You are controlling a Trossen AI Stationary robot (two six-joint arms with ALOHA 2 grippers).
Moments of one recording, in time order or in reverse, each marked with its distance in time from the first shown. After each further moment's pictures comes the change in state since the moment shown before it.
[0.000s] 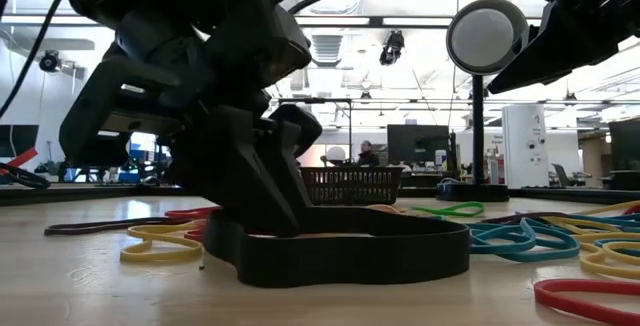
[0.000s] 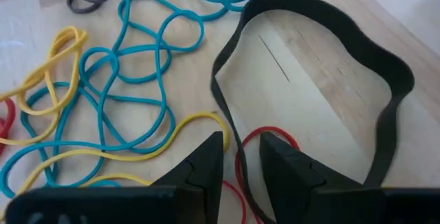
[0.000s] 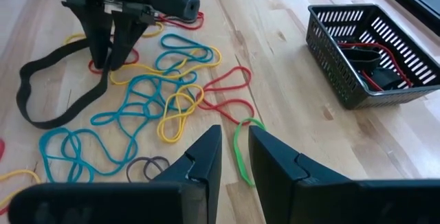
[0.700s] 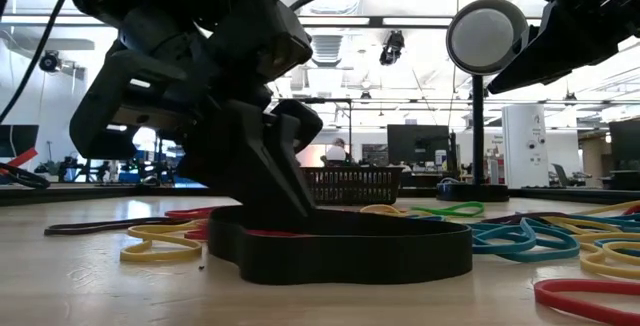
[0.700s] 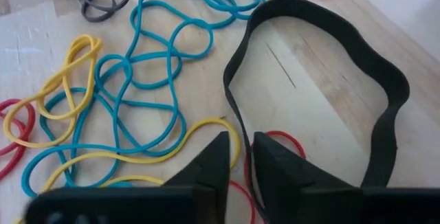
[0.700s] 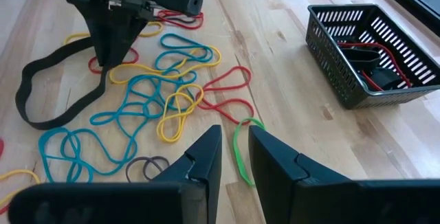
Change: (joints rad) left arm 0.010 -0.015 -0.004 -0.001 -0.001 0.010; right arm 0.000 0.000 0.000 0.000 0.000 -0.001
